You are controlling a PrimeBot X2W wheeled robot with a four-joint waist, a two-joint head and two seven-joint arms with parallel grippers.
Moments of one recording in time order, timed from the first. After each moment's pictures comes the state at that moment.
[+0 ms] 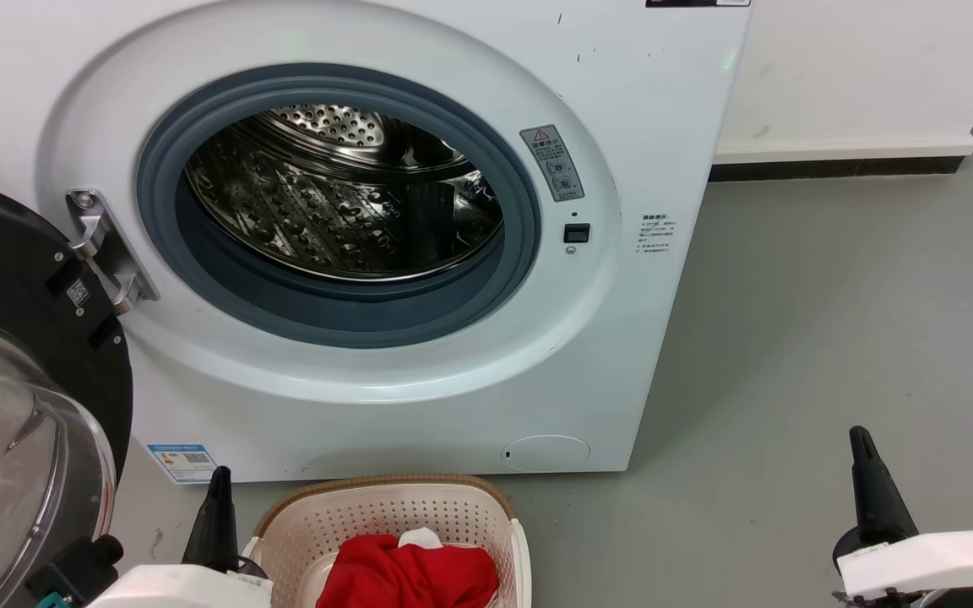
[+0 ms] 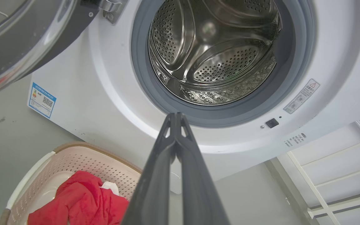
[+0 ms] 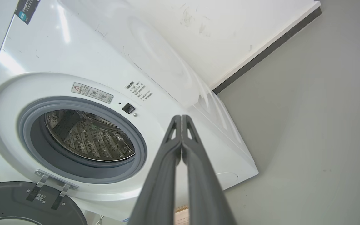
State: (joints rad) left arm 0.06 0.06 0.09 0.15 -0.77 -0.09 -0.09; right arm 0.02 -0.05 -0.08 0.17 0.77 0.13 -0.10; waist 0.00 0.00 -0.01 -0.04
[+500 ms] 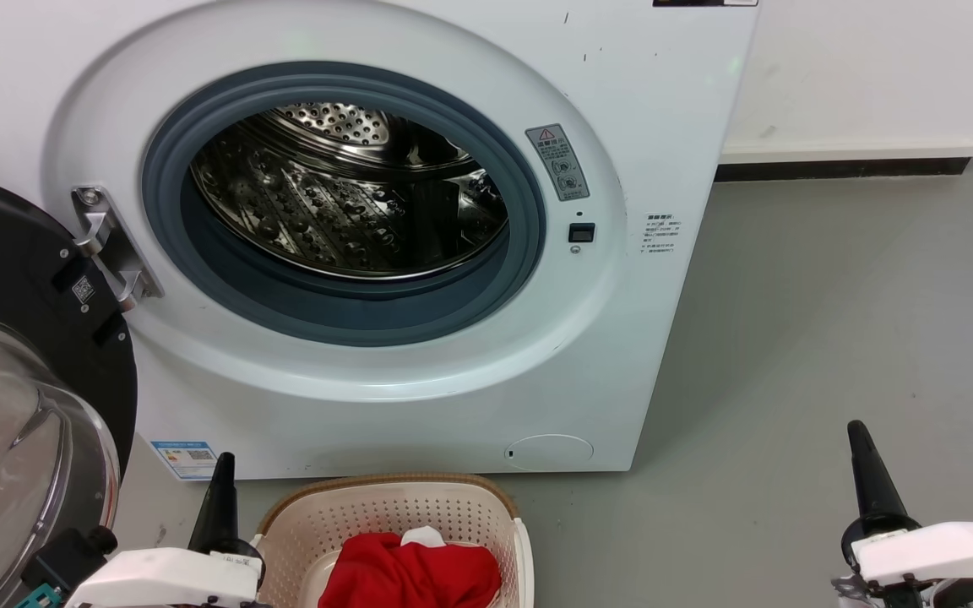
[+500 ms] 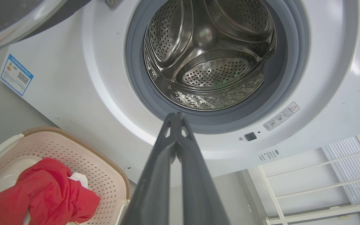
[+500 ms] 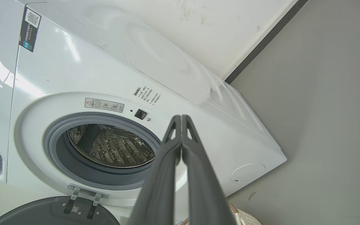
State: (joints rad) left arm 0.02 0.06 0.09 0.18 -0.97 -0.10 -0.04; right arm 0.00 -0.06 -0.08 0.19 0.97 0.13 -0.05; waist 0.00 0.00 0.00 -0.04
